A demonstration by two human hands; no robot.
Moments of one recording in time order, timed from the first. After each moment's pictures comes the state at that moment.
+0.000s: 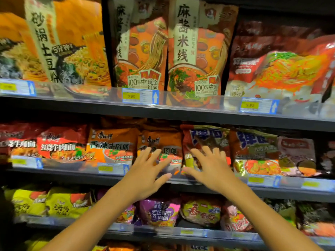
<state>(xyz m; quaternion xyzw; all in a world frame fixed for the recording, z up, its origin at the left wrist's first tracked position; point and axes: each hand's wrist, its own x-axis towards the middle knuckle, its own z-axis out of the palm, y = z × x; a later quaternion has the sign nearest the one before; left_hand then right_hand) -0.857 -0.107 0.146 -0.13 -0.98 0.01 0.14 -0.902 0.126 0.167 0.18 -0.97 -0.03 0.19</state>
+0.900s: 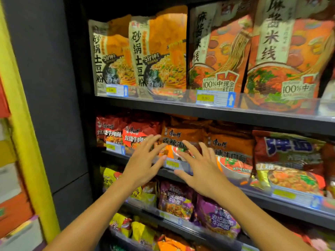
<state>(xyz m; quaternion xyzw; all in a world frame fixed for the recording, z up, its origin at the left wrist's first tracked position) -0.806 -0.280 0.130 0.01 -0.94 -0.08 0.34 -0.872 -0.058 0.156 0.42 -0.89 0.07 0.18</state>
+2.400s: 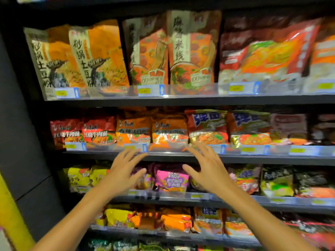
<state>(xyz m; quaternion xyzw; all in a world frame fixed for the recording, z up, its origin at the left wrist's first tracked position) -0.749 -0.194 0.102 -0.12 -0.96 -0.07 0.26 -0.794 0.127 0.119 0.29 -0.91 0.20 0.21</state>
